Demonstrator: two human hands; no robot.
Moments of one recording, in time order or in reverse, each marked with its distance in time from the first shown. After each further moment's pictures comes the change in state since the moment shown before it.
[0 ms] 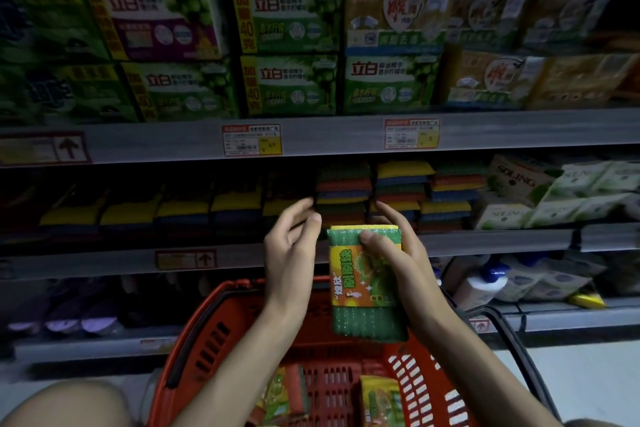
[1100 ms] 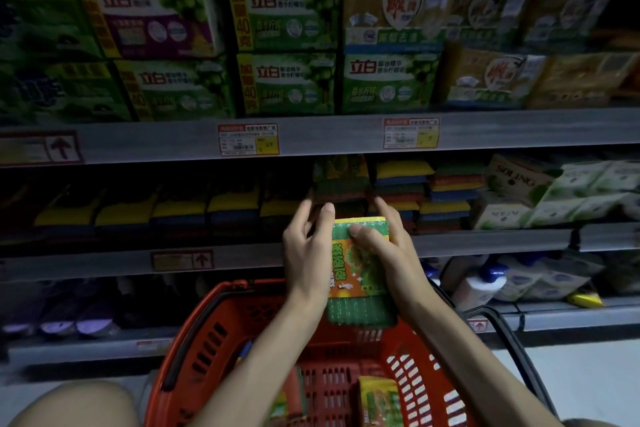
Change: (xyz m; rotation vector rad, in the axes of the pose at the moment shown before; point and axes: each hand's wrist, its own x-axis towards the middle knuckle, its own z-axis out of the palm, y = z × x) left_hand 0.011 -0.006 0.029 -0.047 0.040 -0.070; right_hand 0.023 0.003 0.008 -0.105 -0.004 -0.020
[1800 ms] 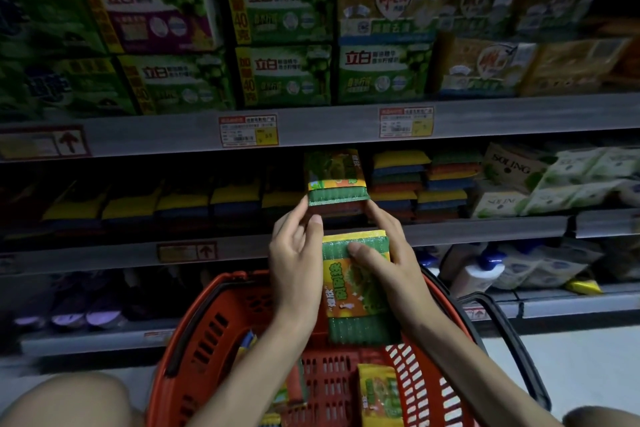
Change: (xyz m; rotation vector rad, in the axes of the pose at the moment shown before) left_hand -0.026 -0.009 -0.021 0.012 0.050 0.113; right_hand -0.036 0.008 -0.001 -0.053 -0.046 -0.116
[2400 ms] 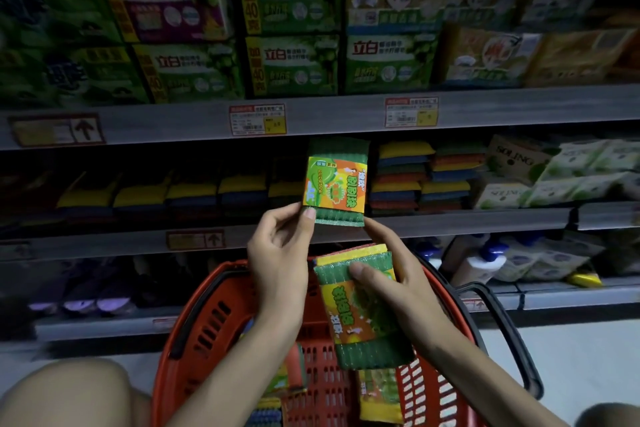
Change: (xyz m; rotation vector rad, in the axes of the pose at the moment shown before) left_hand -0.012 0.011 -0.024 -0.075 0.117 -0.009; right_hand -0.040 -0.006 -0.002 -0.112 -0.094 0.089
